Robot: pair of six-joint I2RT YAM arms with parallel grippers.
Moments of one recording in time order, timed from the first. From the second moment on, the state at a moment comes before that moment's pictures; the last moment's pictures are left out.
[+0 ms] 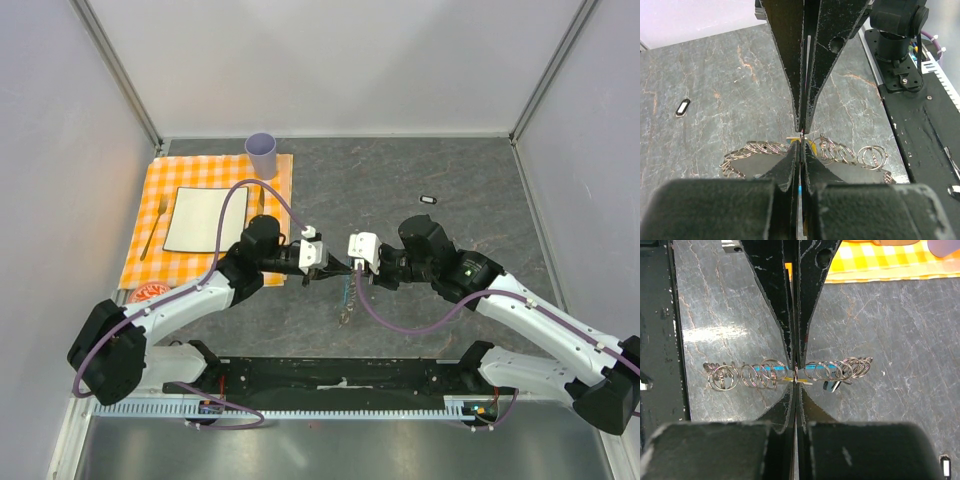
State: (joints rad) left arm -0.72 1.23 0.67 0.36 0.89 0.38; right arm 0.81 1.03 0.92 -0.49 -0.37 -0.52
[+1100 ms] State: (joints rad) left arm -0.73 1.23 0.66 0.38 0.73 0.33; right arm 0.80 1.05 0.92 -0.45 -0.36 -0.52
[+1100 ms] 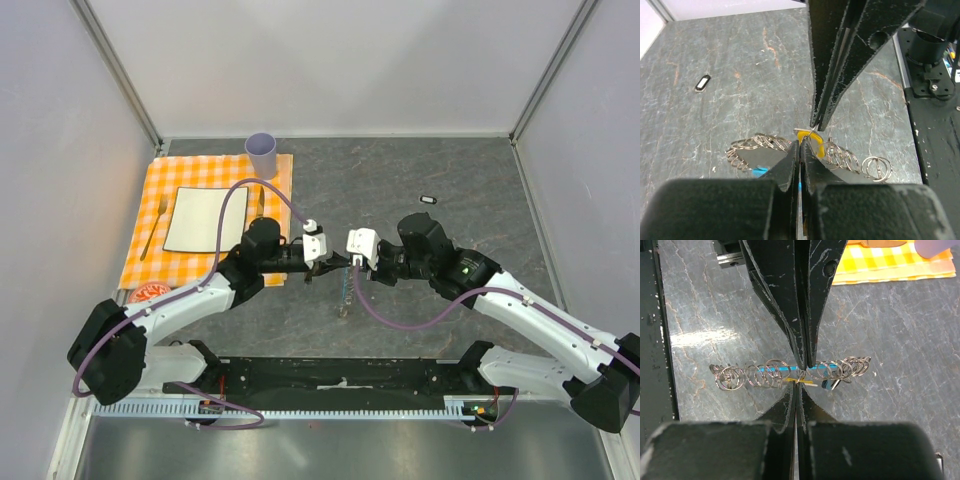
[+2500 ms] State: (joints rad) left arm -0.74 1.20 0.43 0.98 0.52 -0.13; right arm 0.80 1.03 0.83 -0.23 -0.41 -0.43
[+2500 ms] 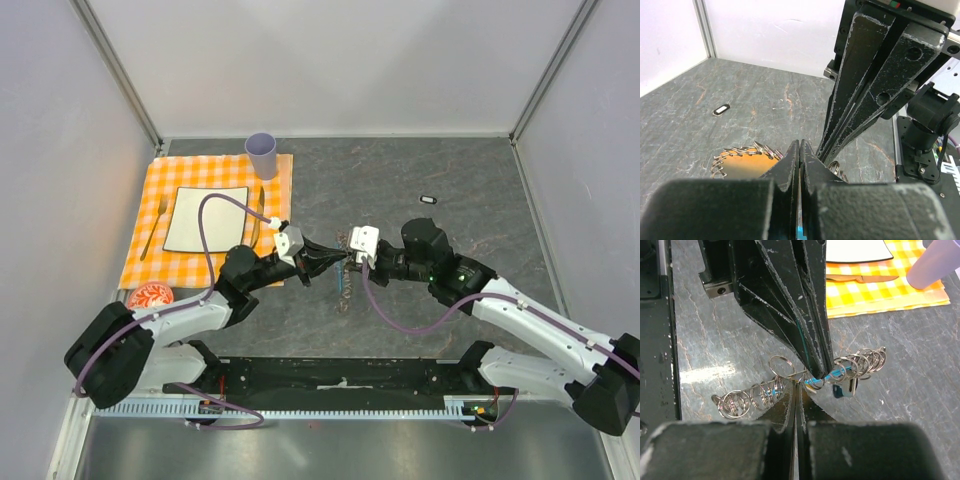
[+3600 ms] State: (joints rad) left arm -0.74 1.13 0.33 1.16 0.49 -0.14; right arm 0.53 0.98 0.56 0.47 -0.77 0.22
